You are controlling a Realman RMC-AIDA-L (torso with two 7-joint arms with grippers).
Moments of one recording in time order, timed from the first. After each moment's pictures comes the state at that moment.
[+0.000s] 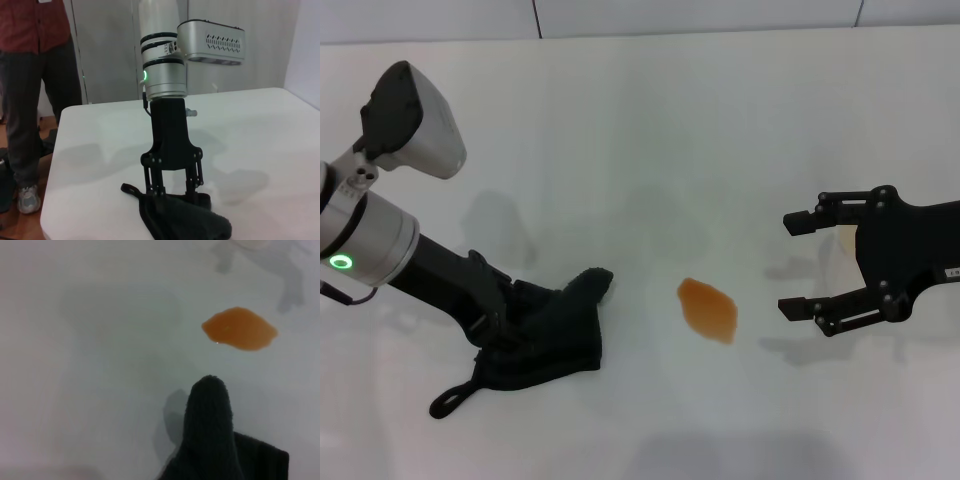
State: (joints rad) left arm -0.69 -2.08 1.05 0.87 2.52 1.60 -1.84; right arm 0.23 2.01 -1.25 -1.44 -1.80 -1.59 1.66
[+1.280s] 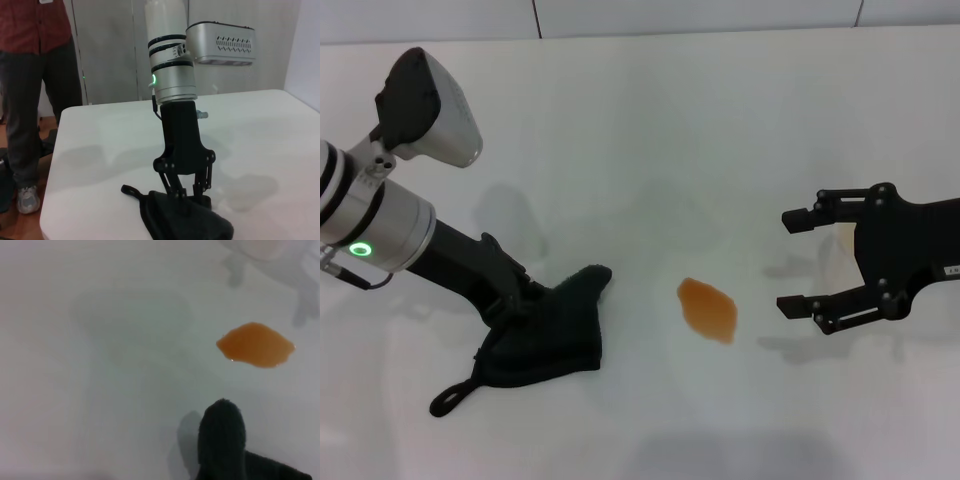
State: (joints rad) left arm -0.71 -2.08 1.07 0.86 2.50 1.54 -1.84; right arm 0.23 2.01 -1.25 -1.44 -1.80 -1.59 1.66
